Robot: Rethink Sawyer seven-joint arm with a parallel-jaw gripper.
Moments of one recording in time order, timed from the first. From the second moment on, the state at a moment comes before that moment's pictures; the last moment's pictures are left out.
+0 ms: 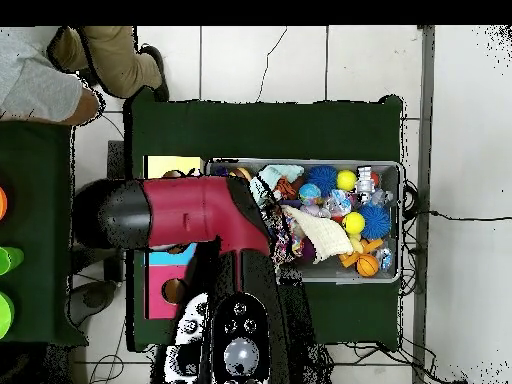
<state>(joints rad) 0.04 -0.83 0.00 1.49 -0.04 0.90 1.62</state>
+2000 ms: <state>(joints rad) 0.20 -0.55 -0.13 1.37 0.01 0.67 1.83</state>
